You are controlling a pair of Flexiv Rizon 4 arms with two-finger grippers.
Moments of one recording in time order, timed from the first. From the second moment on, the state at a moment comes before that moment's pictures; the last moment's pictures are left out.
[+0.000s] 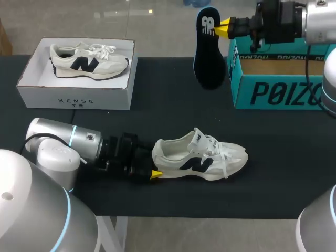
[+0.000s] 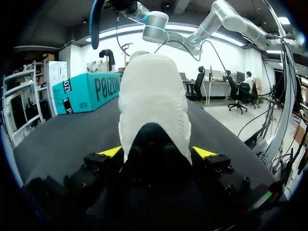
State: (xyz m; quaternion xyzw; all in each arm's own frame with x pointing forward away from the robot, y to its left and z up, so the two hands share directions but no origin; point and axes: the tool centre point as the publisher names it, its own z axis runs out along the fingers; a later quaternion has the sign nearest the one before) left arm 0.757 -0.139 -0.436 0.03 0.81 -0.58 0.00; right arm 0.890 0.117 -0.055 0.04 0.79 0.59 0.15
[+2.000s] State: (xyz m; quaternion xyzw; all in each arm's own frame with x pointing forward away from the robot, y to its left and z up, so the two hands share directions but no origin) left arm 0.757 -0.139 -0.436 0.03 0.81 -0.58 0.00; right arm 0.784 0.104 0.048 0.32 0.73 0.60 -0.07
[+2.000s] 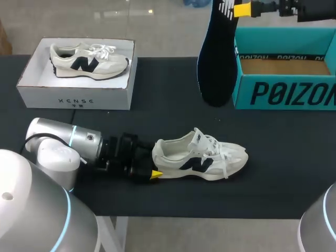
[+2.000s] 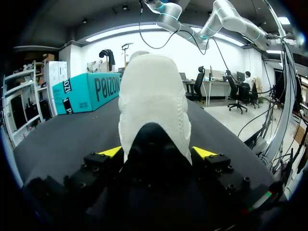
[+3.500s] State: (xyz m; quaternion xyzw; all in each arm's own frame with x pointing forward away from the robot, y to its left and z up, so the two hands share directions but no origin) left arm 0.794 -0.098 -0.399 0.13 0.90 -0.39 0.11; right arm 0.782 0.101 0.047 0.32 0.73 0.60 -0.07
